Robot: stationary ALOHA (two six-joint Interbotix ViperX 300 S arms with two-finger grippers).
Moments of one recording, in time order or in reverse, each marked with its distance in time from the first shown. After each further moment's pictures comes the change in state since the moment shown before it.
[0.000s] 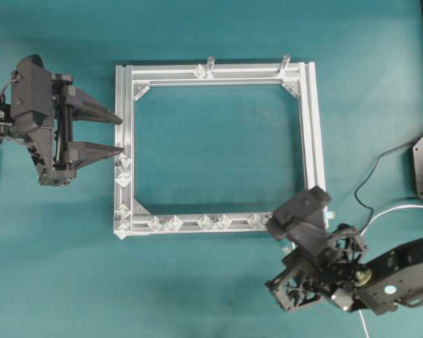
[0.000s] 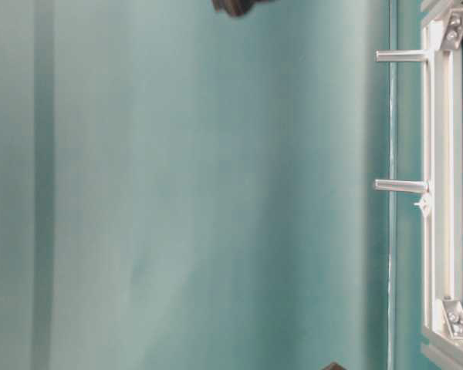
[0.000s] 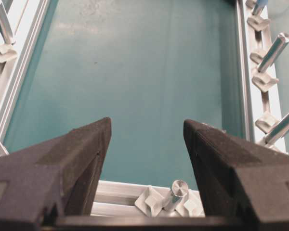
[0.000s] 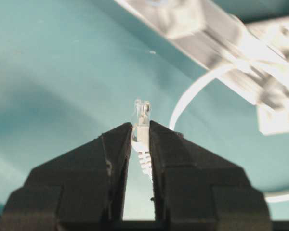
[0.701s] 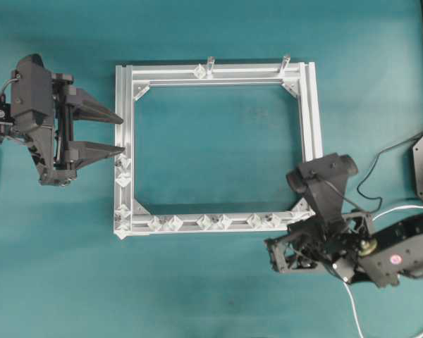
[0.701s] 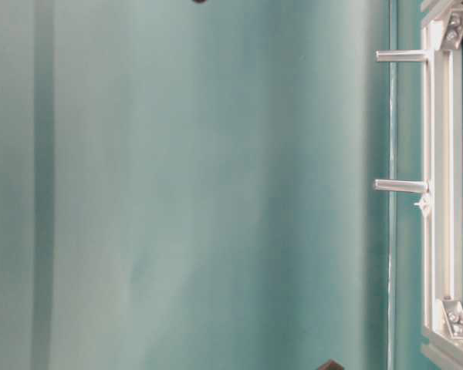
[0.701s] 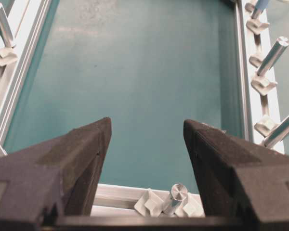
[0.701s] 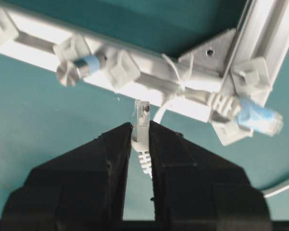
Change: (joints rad) left arm 0.000 0.000 -0.006 0.000 0.000 -0.002; right arm -0.092 -0.075 0.025 0.000 0.061 0.181
